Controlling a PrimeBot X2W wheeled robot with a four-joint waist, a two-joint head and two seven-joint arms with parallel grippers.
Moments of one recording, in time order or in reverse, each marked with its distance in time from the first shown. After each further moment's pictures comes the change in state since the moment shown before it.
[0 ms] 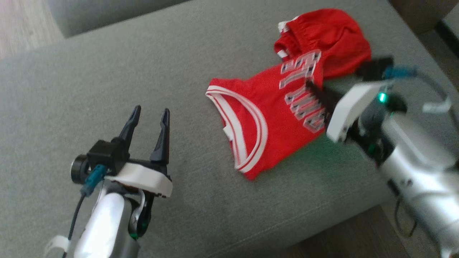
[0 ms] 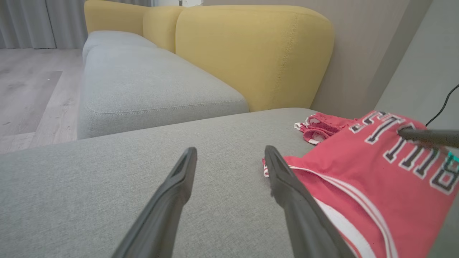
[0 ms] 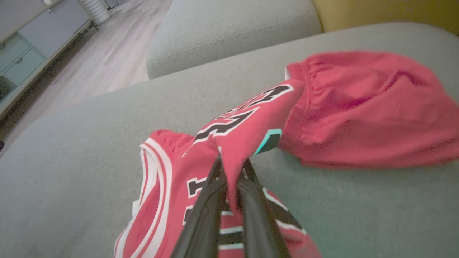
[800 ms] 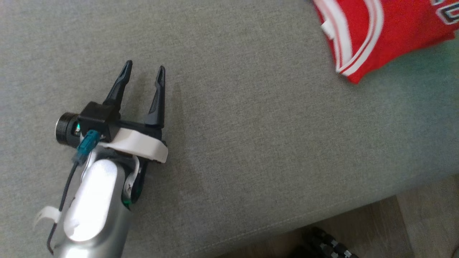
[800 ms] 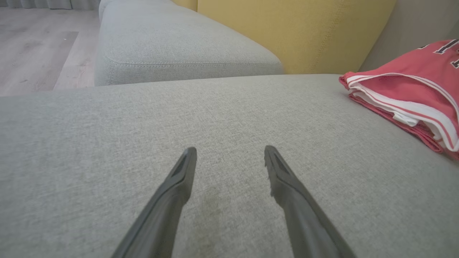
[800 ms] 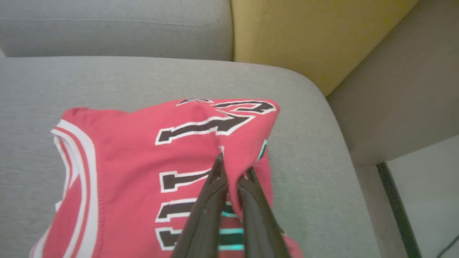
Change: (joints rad) left arm -0.149 0.041 -0.022 -0.050 0.042 0.027 0.038; right arm -0.436 -0.352 0.034 0.118 -0.022 0.000 0.101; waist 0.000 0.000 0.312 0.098
